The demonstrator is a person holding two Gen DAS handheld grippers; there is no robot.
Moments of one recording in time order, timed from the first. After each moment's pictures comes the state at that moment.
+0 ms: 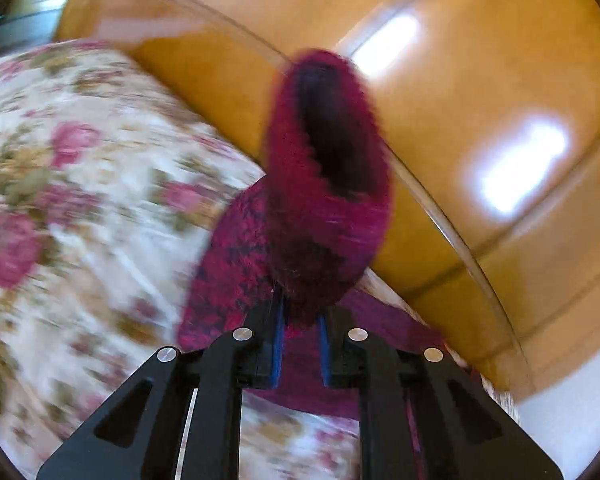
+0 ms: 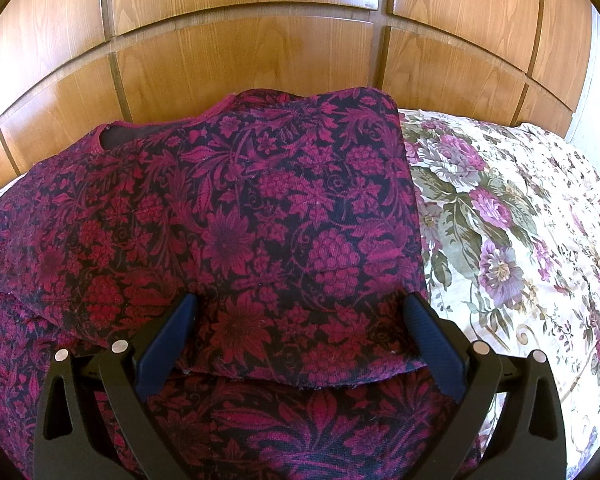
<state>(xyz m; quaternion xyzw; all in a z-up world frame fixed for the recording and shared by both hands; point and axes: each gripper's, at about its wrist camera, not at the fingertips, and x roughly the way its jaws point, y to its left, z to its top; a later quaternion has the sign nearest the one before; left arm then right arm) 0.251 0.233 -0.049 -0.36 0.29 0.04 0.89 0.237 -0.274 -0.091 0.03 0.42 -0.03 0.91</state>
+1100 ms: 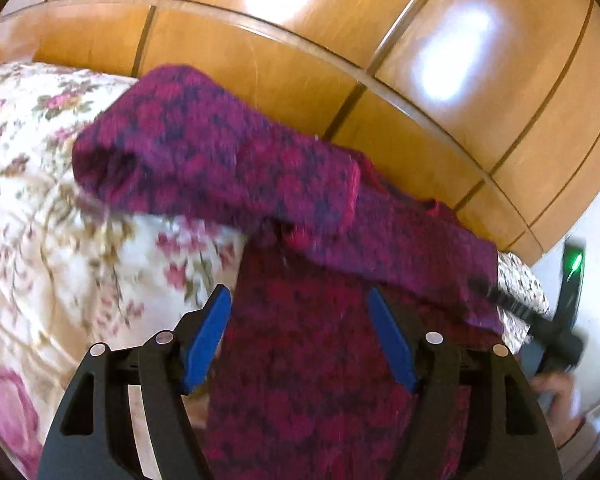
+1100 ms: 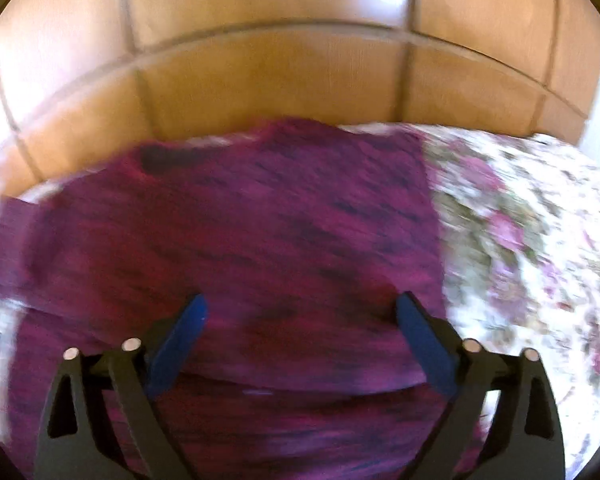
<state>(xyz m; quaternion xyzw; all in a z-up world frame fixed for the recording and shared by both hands) 0.194 0.052 -0.094 -0.22 0.36 -0.08 0.90 0.247 -0.244 -0.052 0.05 0.41 0.03 0.91</state>
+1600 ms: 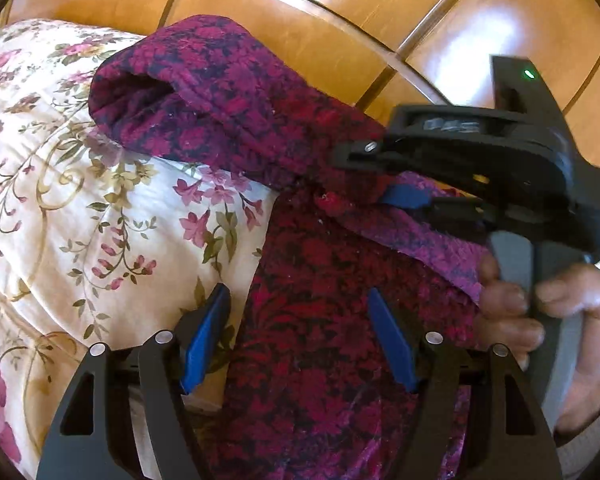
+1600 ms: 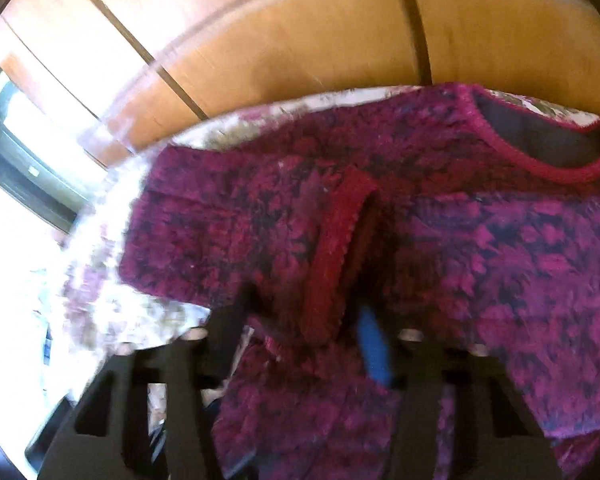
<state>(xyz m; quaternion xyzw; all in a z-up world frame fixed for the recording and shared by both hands) 0.195 0.059 -0.129 -0.26 0.39 -0.06 0.88 0.315 -0.033 -0.061 0.08 0.52 0.26 0.81</state>
